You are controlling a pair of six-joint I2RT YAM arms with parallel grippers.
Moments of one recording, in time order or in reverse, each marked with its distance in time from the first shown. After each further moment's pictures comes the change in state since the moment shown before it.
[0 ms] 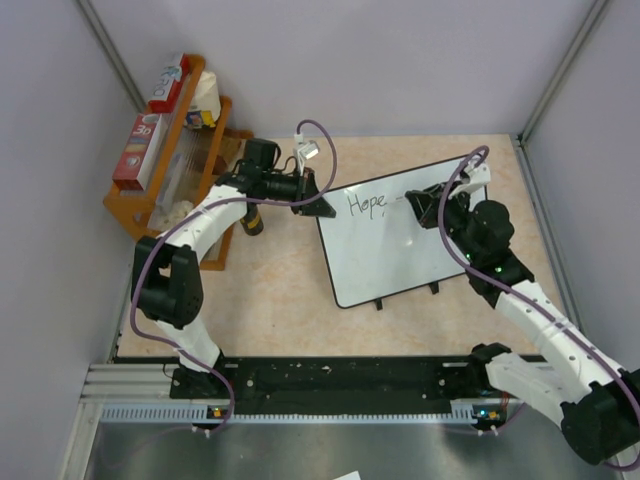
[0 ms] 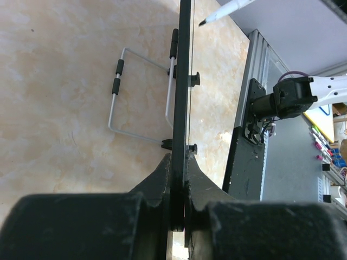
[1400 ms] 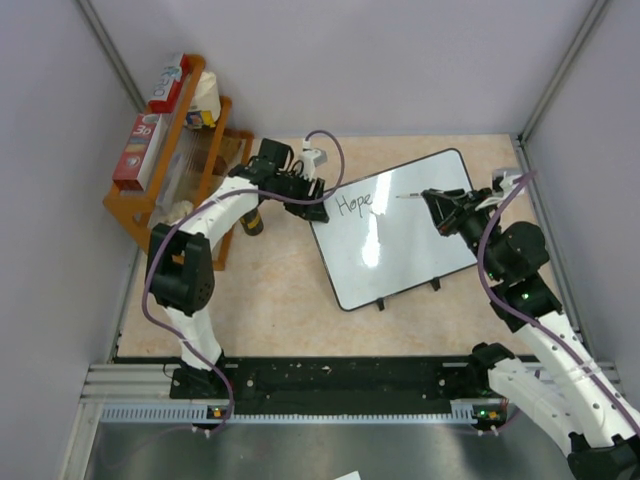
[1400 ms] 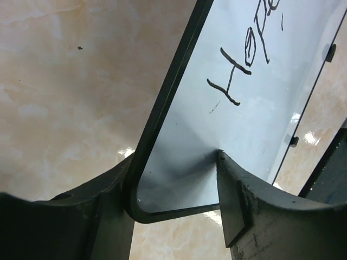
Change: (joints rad) left arm -0.017 0.119 0.123 -0.223 -0.422 0.159; right arm 0.000 -0.230 0.017 -0.058 0.011 0.013
